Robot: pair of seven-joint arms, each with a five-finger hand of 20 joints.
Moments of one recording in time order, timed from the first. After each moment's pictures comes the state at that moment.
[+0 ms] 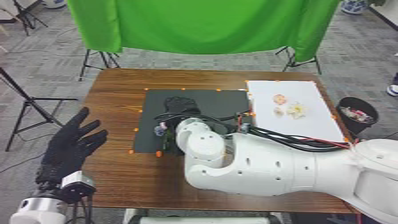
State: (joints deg) left arm 139.8 -49.4 -99.9 -130.8 31.3 18.0 19.6; right arm -30.1 -69.5 -2.1 -98.2 -104.0 8.5 60.3
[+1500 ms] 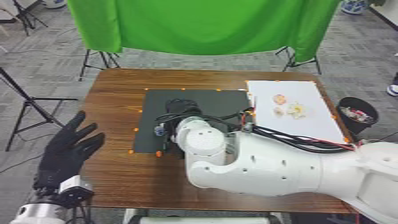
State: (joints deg) left arm 142.7 -49.7 -99.8 -131.3 29.9 18.9 23.8; right arm -31.2 -68.1 1.9 -101.8 -101.8 -0.9 61.3
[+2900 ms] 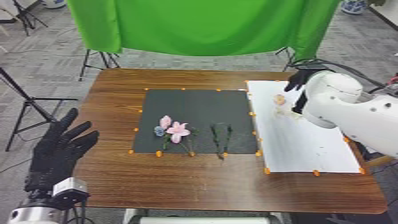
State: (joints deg) left arm 146.7 -40.0 -99.7 -131.8 23.2 22.5 34.5; right arm -24.9 -32.5 10.3 -96.7 -86.6 4.0 58.6
